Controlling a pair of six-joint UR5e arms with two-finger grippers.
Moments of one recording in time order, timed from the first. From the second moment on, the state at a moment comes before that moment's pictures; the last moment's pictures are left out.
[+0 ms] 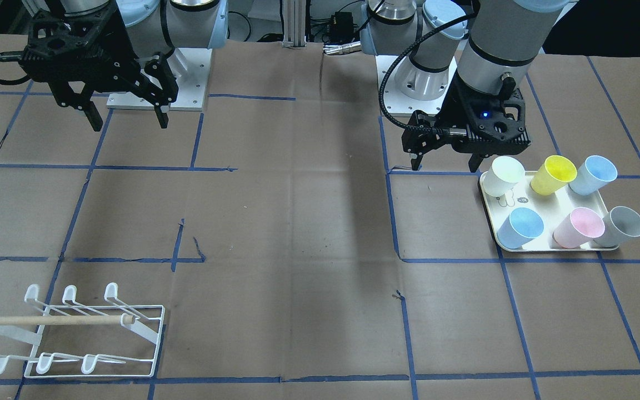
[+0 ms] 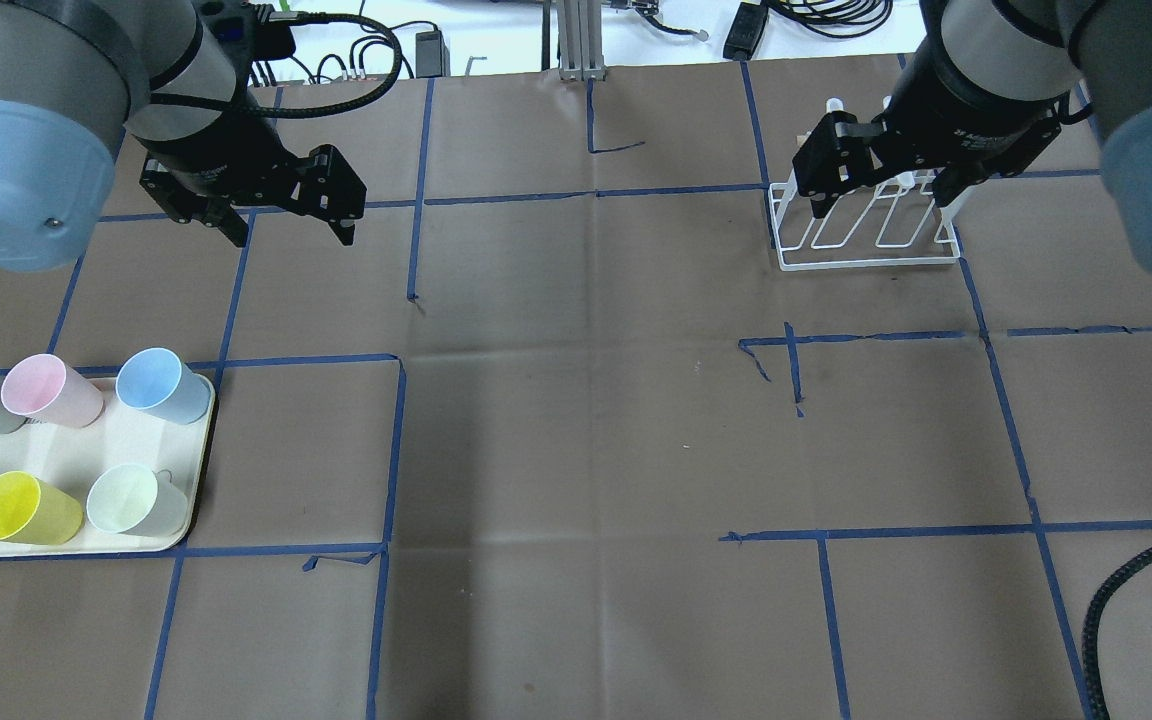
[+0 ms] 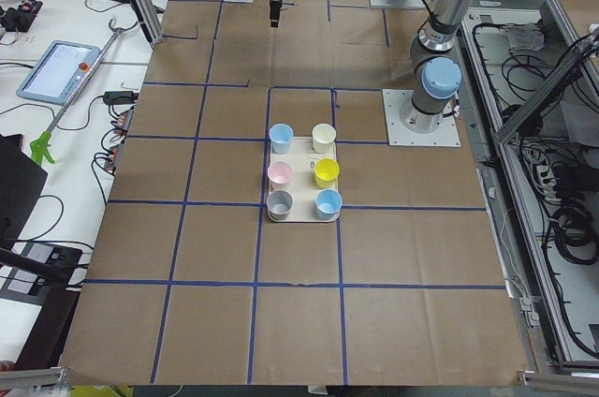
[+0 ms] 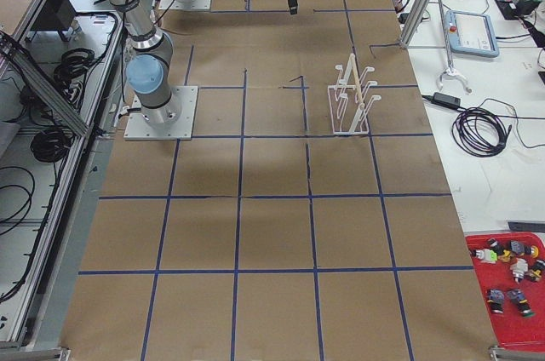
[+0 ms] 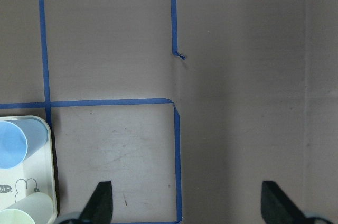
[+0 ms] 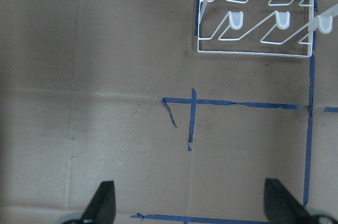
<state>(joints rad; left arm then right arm) -1.58 -1.59 -1.62 -1.42 1.58 0.02 1.59 -1.68 1.64 -1.72 -1.54 -0.04</state>
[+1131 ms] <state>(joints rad) -1.58 -1.59 -1.62 -1.42 1.58 0.02 1.59 -1.67 1.64 -1.72 -1.54 -0.04</state>
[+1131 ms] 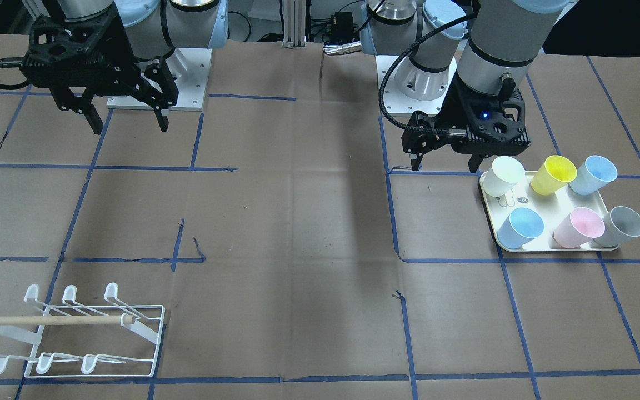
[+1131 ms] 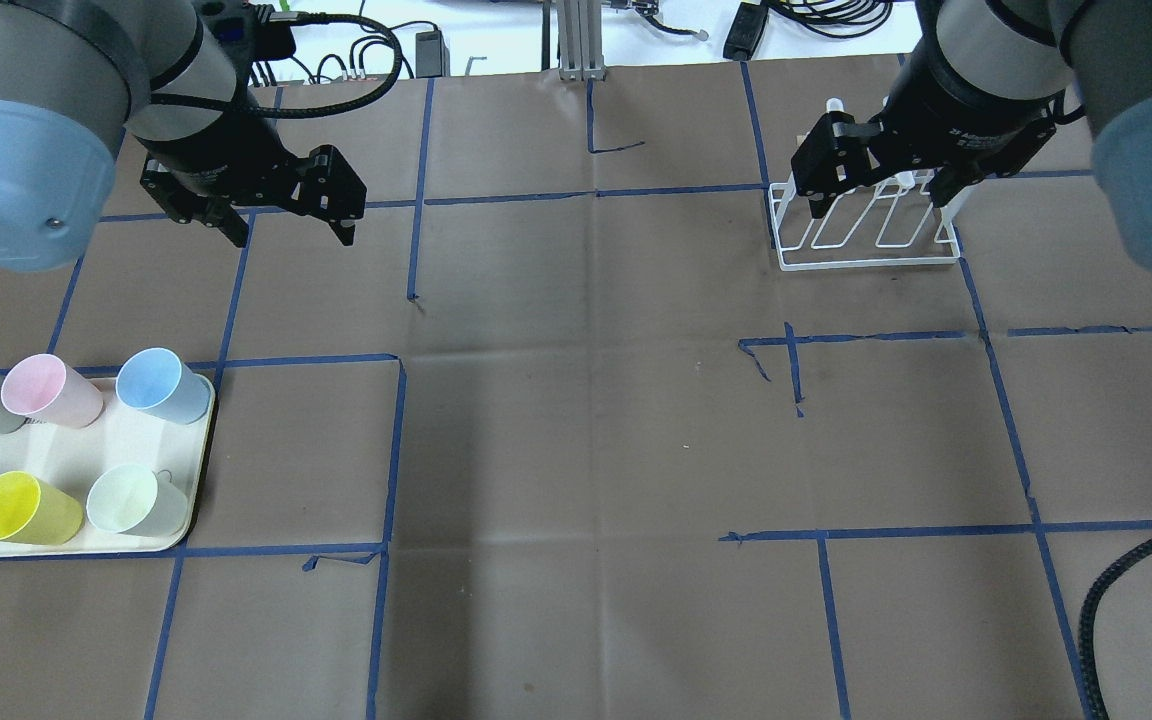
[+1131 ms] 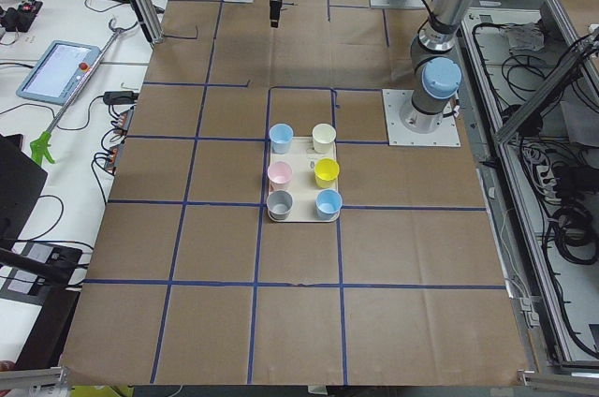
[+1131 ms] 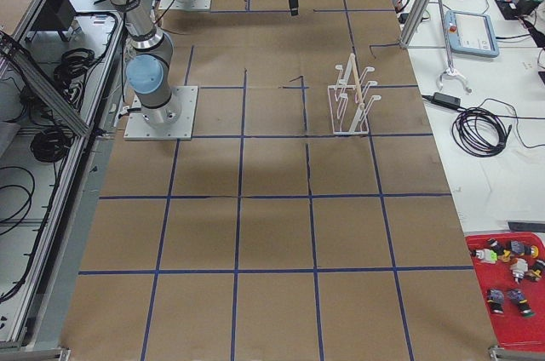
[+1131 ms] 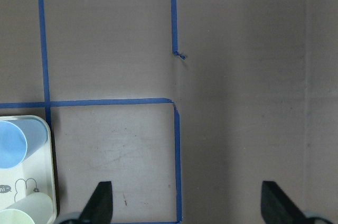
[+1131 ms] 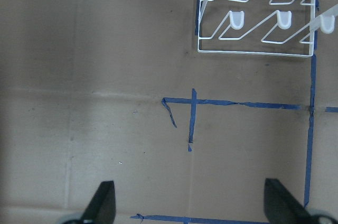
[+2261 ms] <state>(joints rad) -1.27 -1.61 -1.76 -1.31 1.58 0.31 1.59 -1.67 1.64 -1.72 -1.54 -0.04</state>
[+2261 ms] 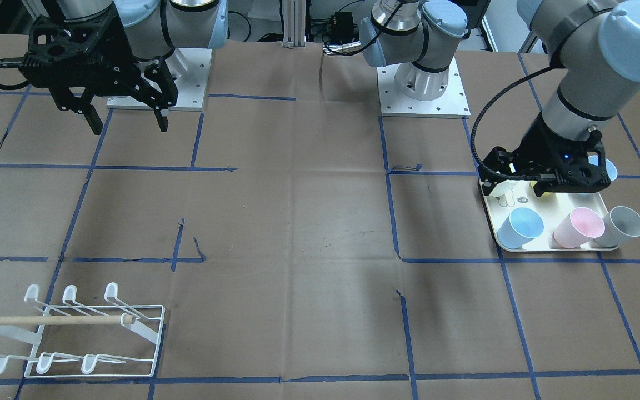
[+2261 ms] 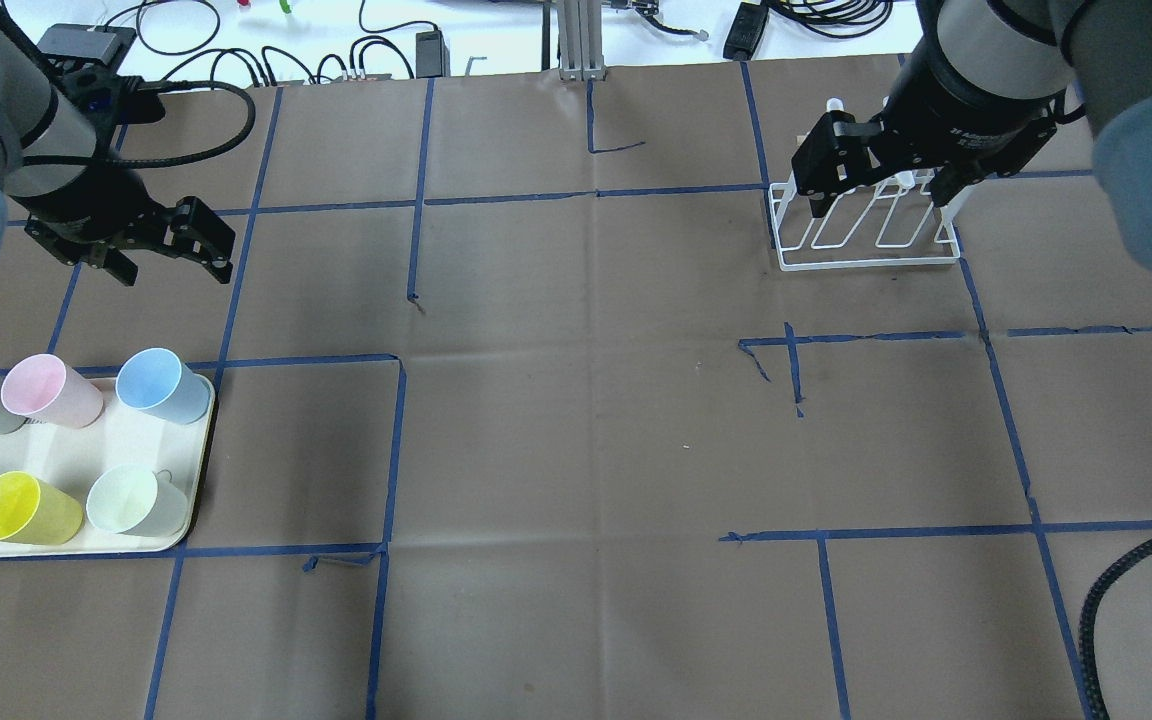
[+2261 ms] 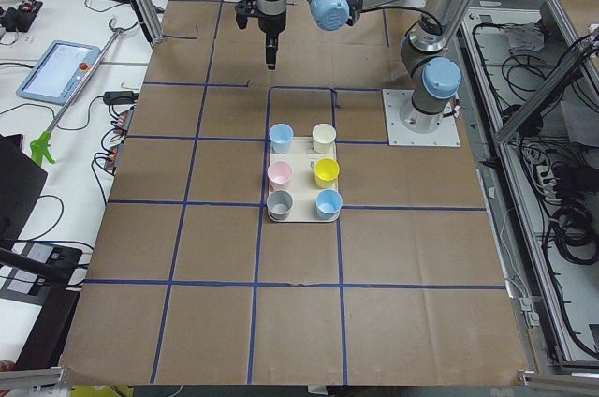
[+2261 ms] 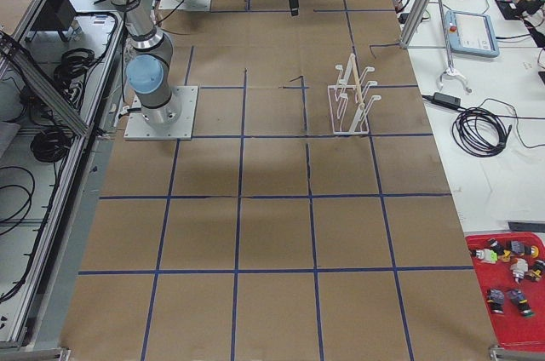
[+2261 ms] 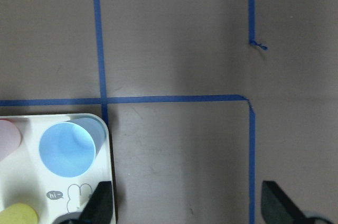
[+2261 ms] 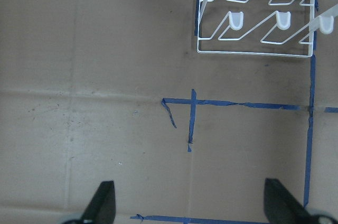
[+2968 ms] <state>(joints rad) -1.14 -1.68 -1.80 -1.22 1.58 0.43 1.59 -1.67 1.63 -1.72 -1.54 -0.04</state>
